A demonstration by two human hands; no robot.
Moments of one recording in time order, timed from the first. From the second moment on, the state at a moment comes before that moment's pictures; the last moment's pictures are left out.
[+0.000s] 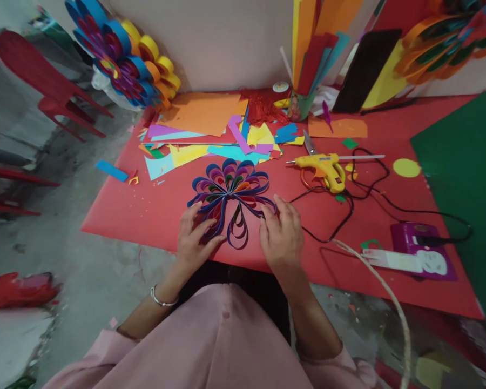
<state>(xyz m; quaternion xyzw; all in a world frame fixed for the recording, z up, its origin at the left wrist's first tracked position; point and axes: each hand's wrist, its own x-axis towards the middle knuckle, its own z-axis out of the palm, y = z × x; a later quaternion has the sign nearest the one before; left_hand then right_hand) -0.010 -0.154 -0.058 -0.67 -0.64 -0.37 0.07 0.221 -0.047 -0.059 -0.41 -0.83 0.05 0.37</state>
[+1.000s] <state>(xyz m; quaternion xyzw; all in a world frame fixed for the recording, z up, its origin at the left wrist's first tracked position) -0.021 -0.156 -0.062 -0.55 -0.70 -0.45 -0.02 0.187 -0.091 -0.069 -0.37 -0.85 0.11 0.37</state>
